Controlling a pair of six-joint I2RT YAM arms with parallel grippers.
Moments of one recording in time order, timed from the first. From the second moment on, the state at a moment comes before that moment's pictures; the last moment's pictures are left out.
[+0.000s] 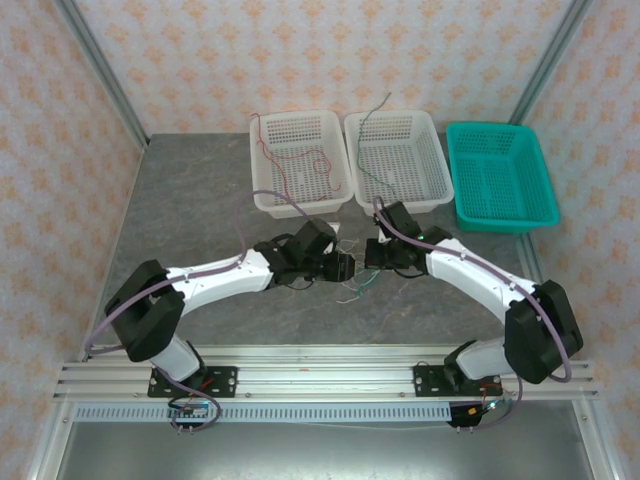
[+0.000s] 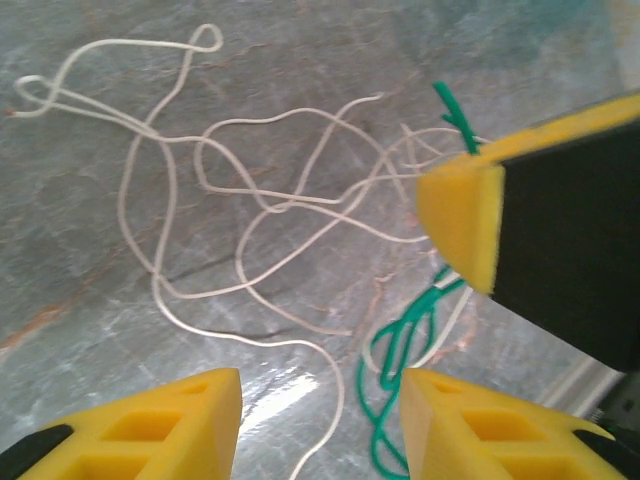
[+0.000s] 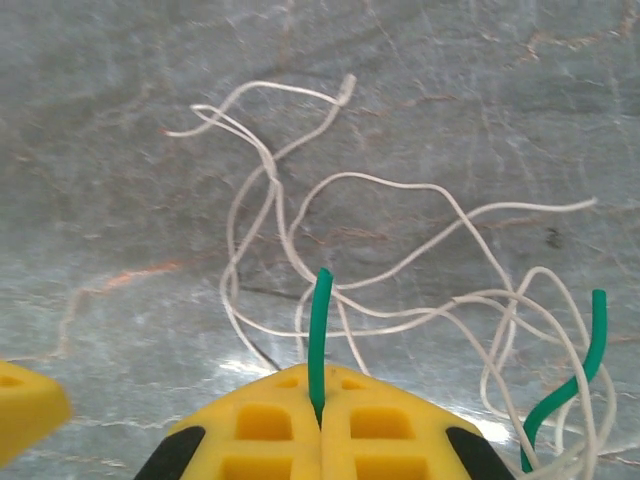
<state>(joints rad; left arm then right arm) -0.82 1.57 0.99 -0.22 0.14 -0.72 0.55 1.37 0.92 -0.58 -0.12 0.54</state>
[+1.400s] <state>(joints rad) -0.67 1.58 0.86 0.02 0.18 -0.84 0.08 0.90 0.69 -0.41 -0.15 0.94</state>
